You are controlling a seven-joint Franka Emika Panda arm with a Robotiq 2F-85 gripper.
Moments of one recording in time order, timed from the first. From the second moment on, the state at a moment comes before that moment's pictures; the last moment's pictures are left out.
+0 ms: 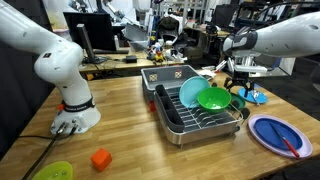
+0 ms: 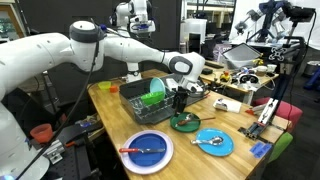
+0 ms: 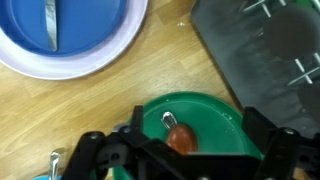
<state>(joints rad) -2.60 -1.35 2.02 -1.20 1.14 1.53 -0.04</state>
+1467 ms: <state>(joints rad) -2.60 -1.47 1.92 -1.17 1.30 1.68 0.08</state>
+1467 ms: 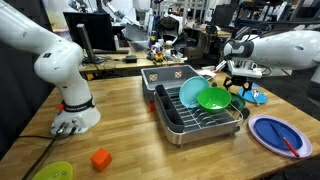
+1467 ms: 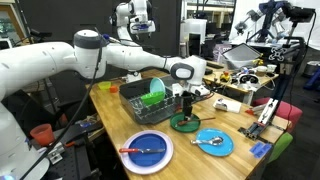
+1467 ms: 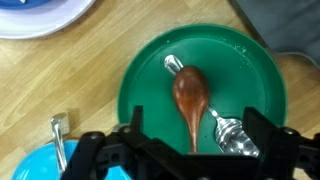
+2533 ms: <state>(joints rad) -2.59 -1.47 1.93 -1.17 1.31 1.71 0.09</state>
